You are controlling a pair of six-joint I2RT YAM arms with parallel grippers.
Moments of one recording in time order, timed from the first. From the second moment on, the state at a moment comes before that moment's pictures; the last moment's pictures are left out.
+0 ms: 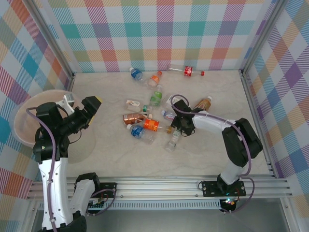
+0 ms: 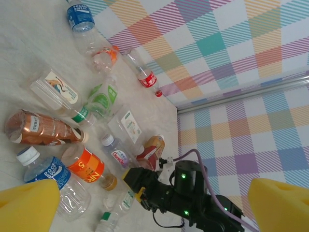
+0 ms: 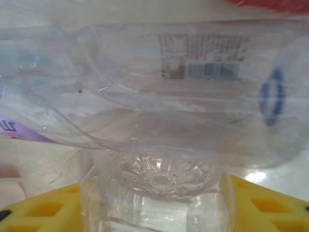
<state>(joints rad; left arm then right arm) 0.18 0.76 1.11 -0.77 0.68 -0.83 0.61 1.66 1.02 -0.56 0.12 1.00</state>
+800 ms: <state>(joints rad) -0.79 1.28 1.26 -0.66 0.16 -0.66 0.69 1.24 1.00 -0.24 0.10 0.81</state>
